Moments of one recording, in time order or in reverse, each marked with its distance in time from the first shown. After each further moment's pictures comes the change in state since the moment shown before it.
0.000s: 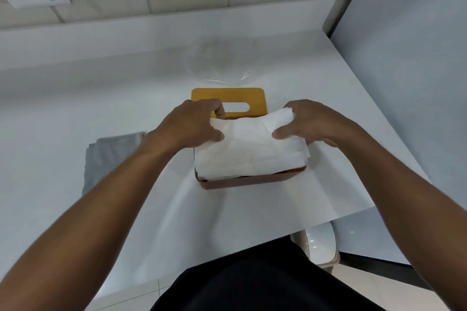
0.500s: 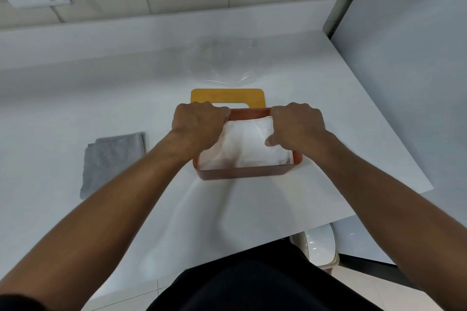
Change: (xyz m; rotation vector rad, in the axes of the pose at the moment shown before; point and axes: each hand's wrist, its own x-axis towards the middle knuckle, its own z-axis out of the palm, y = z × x) left_hand 0.018 0.011 0.024 0.681 0.146 0.069; right_hand 0.012 -0.020 0.030 -0.804 0.231 -0.075
